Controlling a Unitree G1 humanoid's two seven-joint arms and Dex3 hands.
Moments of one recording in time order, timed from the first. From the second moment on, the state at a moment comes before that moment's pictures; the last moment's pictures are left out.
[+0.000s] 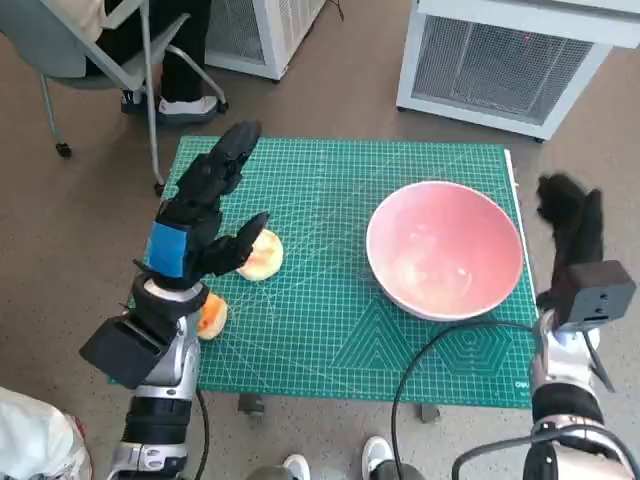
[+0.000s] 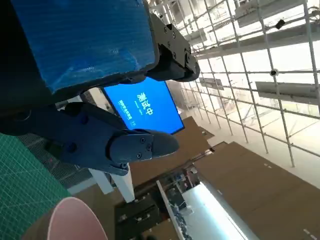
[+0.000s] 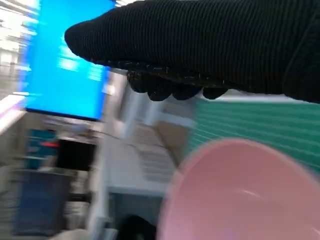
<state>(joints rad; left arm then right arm) -0.43 0.18 0.09 0.25 -0.16 -0.63 -0.29 -0.71 -0.32 -0.27 1.26 0.03 -0.68 -0.01</state>
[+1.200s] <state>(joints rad) -0.40 0.21 0.12 0.23 -0.15 -0.63 -0.28 -0.84 -0.14 -0.30 1.30 0.07 -0.50 0.09</state>
